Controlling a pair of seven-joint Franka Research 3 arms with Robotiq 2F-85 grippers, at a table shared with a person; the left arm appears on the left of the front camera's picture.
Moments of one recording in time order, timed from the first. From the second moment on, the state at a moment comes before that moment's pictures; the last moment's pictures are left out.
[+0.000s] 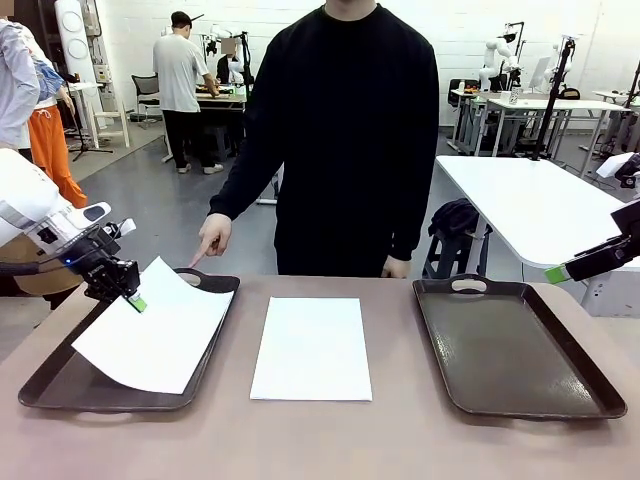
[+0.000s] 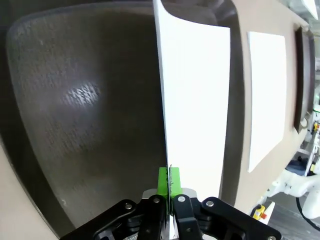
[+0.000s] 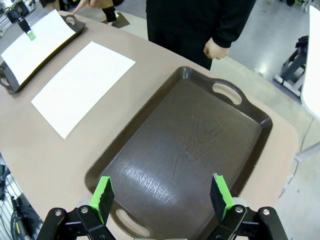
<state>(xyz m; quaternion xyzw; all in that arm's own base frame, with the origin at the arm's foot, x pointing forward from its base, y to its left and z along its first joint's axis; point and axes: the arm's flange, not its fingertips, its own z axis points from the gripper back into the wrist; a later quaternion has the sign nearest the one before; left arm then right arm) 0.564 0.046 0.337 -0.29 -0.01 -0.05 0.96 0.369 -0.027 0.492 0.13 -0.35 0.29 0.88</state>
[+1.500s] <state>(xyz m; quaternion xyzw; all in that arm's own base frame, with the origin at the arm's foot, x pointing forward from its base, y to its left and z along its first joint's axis) 0.560 0.056 0.333 -0.22 -0.01 -0.04 0.97 0.369 -0.027 0.492 0.13 -0.35 0.29 0.88</state>
